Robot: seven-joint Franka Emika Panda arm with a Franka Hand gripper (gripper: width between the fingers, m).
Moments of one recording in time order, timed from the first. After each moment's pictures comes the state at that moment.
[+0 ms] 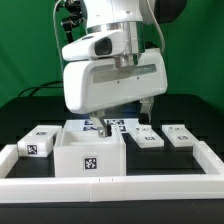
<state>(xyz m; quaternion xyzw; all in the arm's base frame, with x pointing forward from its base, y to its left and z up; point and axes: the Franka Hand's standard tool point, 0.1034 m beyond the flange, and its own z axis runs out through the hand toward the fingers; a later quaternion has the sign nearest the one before) 0.585 0.003 0.083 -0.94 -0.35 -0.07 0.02</state>
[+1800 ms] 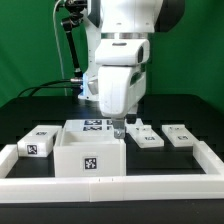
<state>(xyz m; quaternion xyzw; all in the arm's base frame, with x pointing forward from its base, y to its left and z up) 0.542 0.004 0.070 -0.78 -0.62 -0.01 -0.02</state>
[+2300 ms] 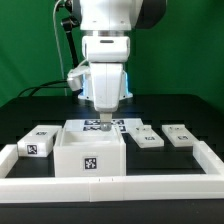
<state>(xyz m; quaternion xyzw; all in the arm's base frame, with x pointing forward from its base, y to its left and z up) 0.507 -0.030 0.073 -0.70 -0.72 0.01 -0.01</state>
